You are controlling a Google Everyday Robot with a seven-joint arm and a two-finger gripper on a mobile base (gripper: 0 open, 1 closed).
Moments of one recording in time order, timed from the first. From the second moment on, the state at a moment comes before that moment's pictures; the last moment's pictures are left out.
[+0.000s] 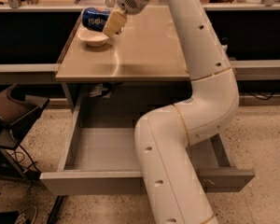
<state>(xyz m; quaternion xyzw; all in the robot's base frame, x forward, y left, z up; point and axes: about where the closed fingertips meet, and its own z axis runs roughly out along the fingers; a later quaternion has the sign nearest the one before) 0.752 0.060 0.954 -0.60 0.72 0.12 0.34</state>
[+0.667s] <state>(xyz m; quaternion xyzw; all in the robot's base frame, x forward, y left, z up) 0.687 0.111 1.030 -0.58 0.68 0.31 0.32</state>
